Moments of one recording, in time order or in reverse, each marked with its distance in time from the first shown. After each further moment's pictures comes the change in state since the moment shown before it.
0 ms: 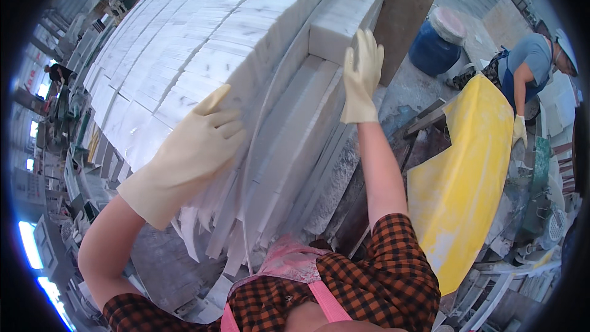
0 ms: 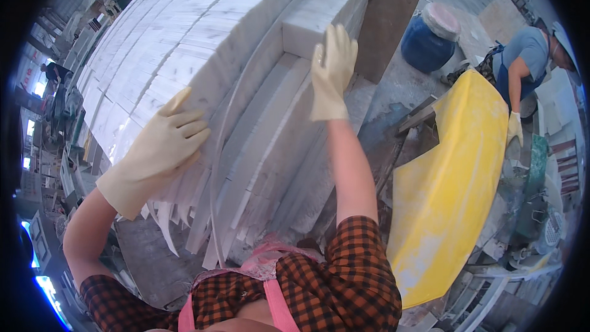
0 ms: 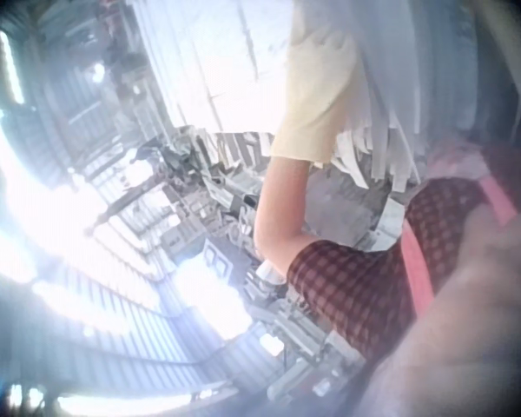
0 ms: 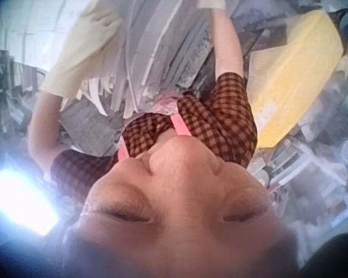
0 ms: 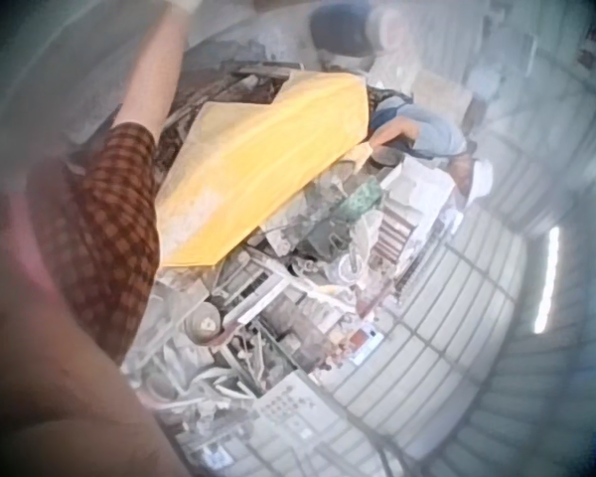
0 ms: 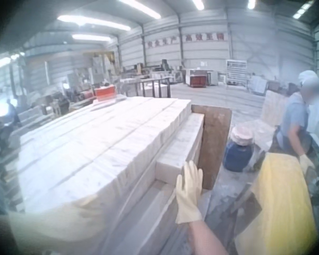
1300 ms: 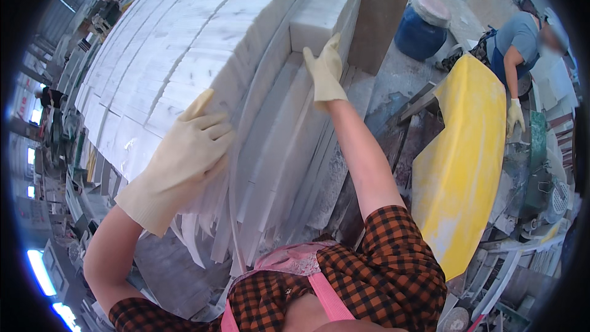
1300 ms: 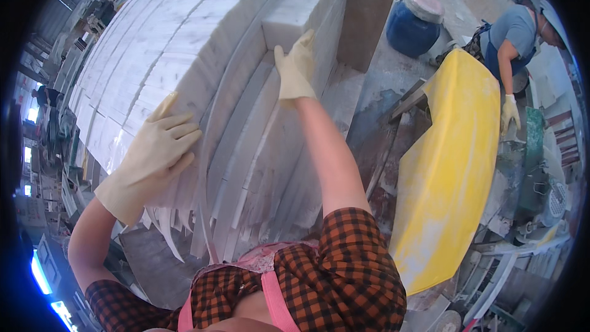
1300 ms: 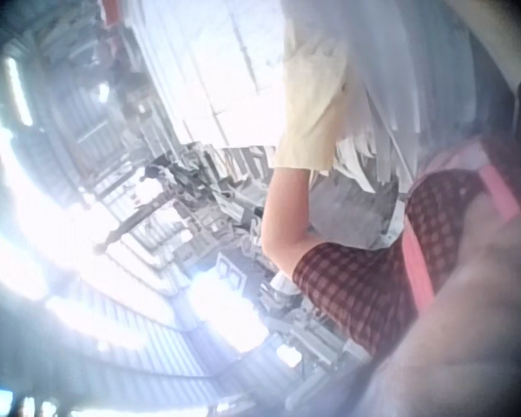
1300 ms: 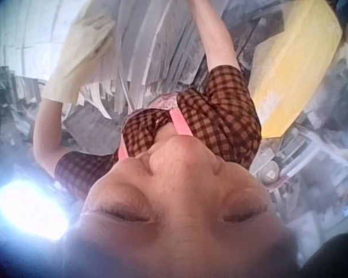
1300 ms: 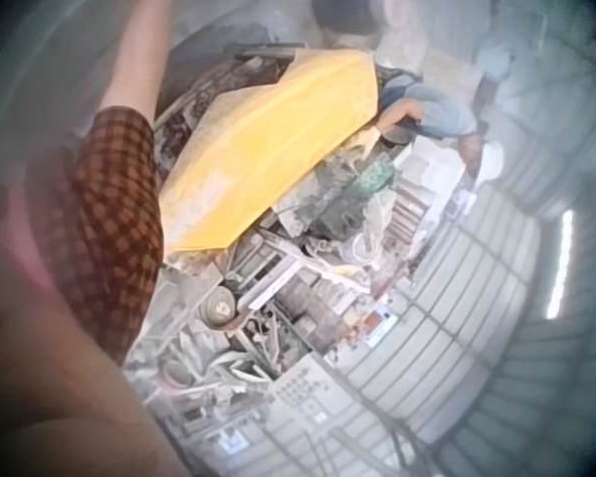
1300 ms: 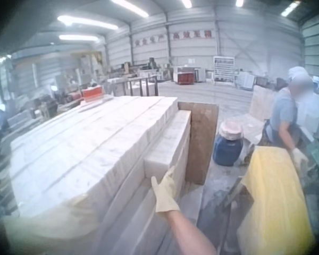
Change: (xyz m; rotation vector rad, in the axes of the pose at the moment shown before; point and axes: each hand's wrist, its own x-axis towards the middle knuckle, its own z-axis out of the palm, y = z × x) left_hand 0.004 0.003 0.000 -0.064 0.161 -0.009; right_hand -0.001 -0.023 0.047 -0.121 -0.208 0.514
